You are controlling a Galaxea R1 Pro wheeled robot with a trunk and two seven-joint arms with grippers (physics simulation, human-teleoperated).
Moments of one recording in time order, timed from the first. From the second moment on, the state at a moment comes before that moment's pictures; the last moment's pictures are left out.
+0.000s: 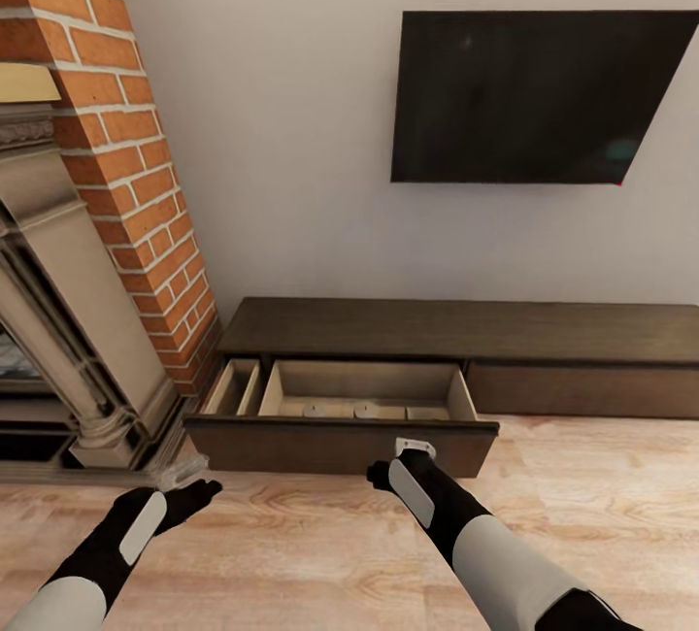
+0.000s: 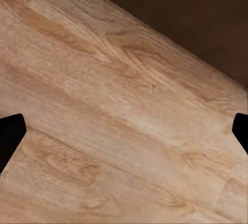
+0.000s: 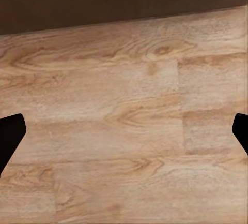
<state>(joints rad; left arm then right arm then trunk) -0.55 0.17 0.06 -0.62 0.53 0.51 0.09 -0.74 0.17 0.41 -0.49 -0.65 0.49 -0.44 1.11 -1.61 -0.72</state>
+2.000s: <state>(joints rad) -0.55 -0.02 -0.36 -0.55 0.43 -0.04 0.15 -0.72 0.17 0.72 -0.27 -0.65 -0.16 -0.44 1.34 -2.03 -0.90</state>
